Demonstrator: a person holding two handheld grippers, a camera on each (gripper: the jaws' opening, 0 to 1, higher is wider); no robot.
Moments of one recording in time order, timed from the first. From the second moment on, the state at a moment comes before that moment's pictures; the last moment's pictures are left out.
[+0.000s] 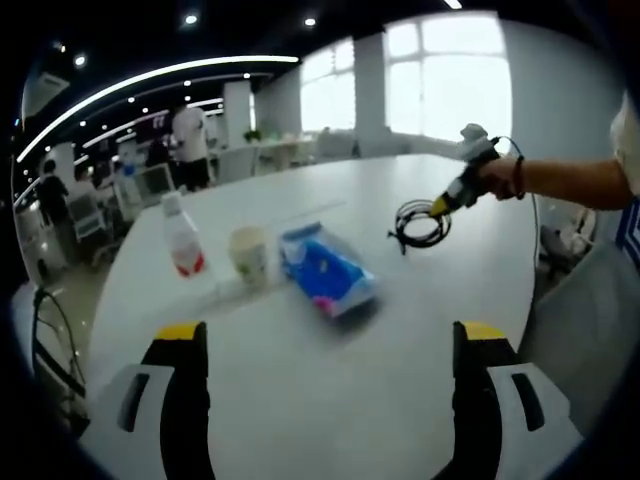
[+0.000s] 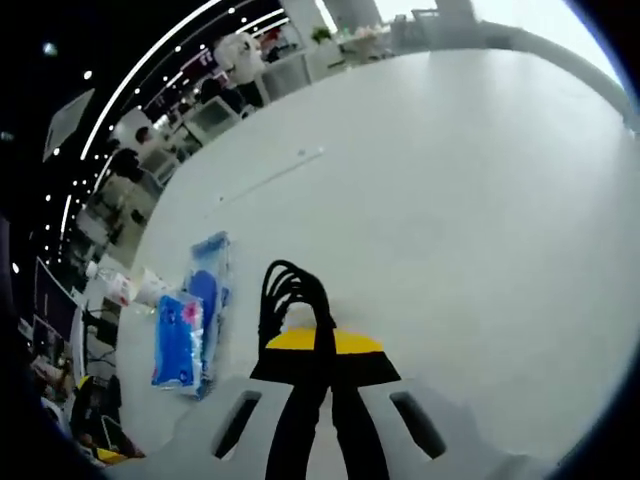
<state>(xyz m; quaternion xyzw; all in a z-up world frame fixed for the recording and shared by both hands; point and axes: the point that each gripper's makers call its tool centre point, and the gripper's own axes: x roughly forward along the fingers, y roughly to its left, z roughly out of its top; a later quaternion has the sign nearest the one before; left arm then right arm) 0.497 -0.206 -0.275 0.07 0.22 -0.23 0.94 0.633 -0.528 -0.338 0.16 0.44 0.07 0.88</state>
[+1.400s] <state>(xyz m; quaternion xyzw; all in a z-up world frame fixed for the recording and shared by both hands) 0.501 -0.203 -0.274 0.06 0.22 -0.22 0.95 0.634 -0.542 -0.389 0.10 0.46 0.06 0.88</state>
